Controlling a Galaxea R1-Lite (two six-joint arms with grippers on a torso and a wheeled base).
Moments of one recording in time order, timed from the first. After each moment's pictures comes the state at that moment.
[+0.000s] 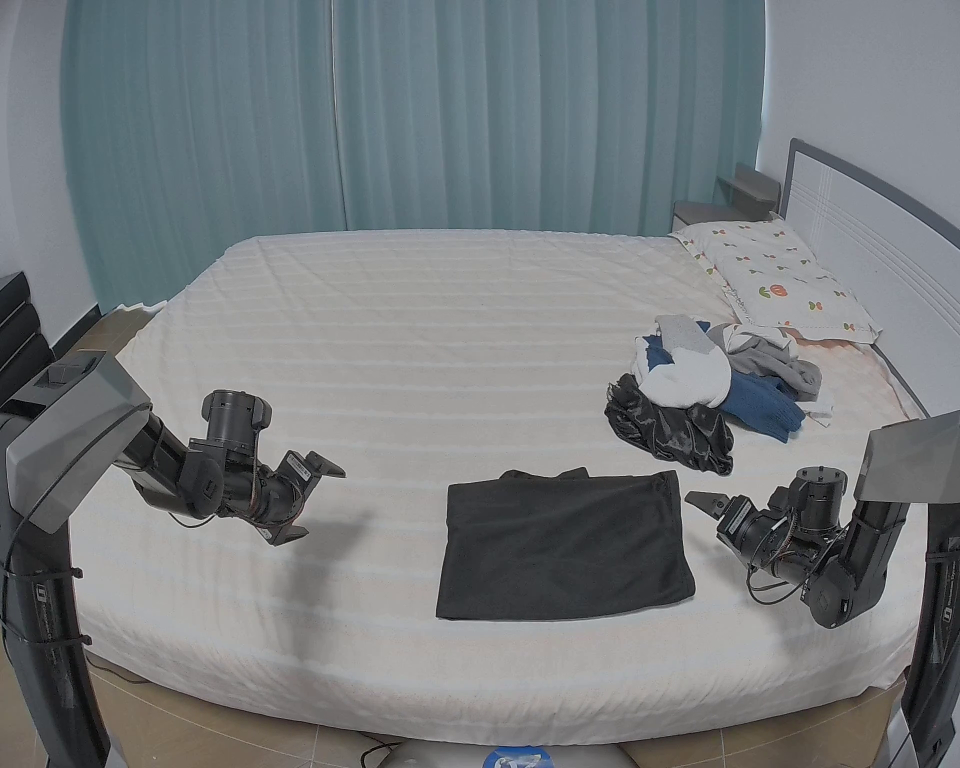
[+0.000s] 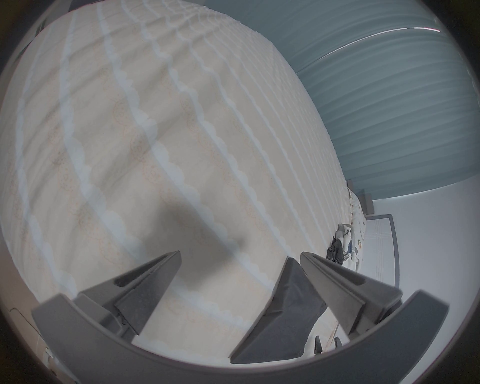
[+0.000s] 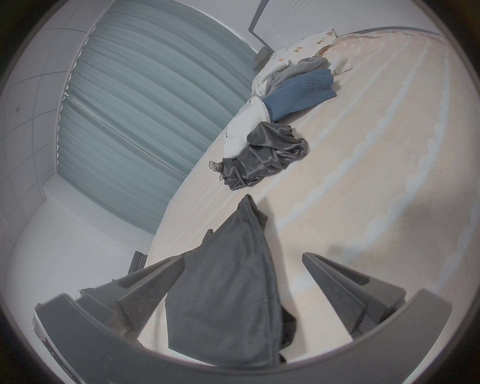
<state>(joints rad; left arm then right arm) -0.10 2.25 -1.14 -0.33 -0.26 -1.01 0.09 2.32 -0.51 -1.41 0.20 0.82</state>
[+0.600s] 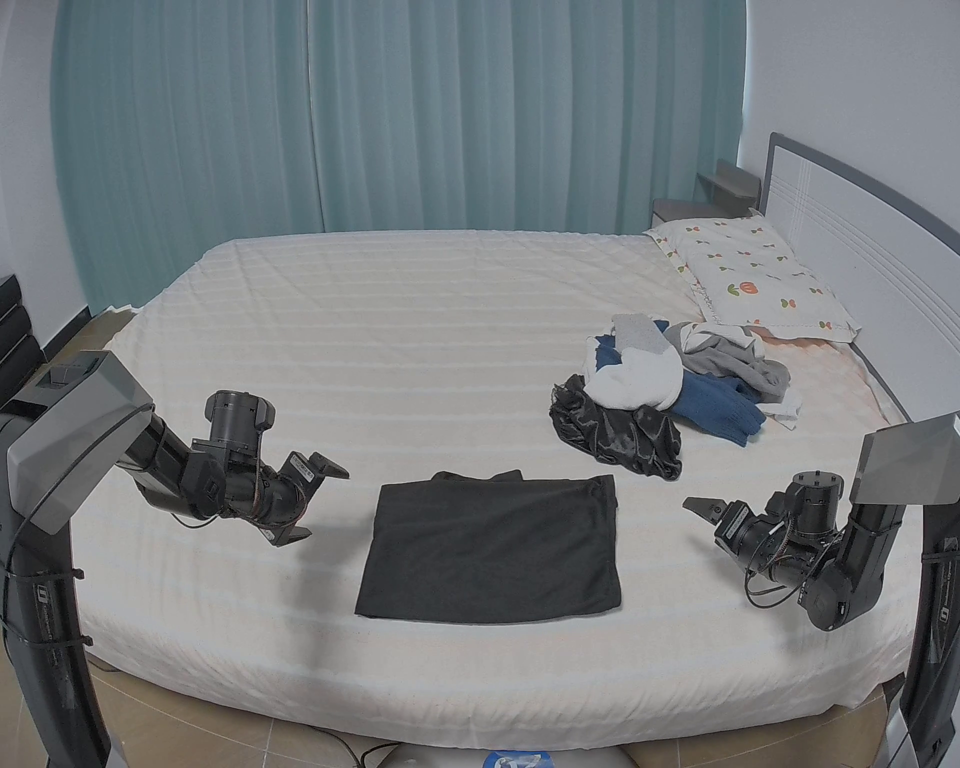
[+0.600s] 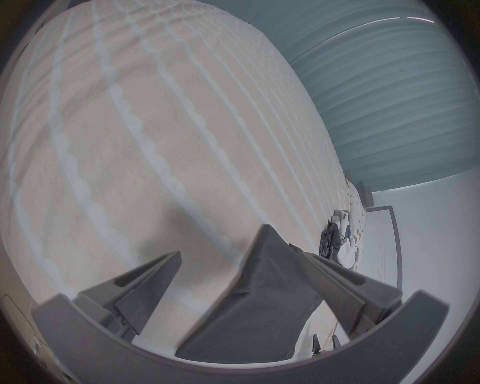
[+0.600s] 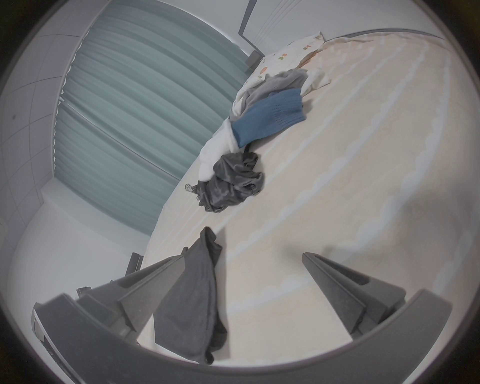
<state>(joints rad) -0.11 2.26 -1.14 -0.33 -0.26 -1.01 0.10 2.34 -0.51 -1.42 0.20 0.82</state>
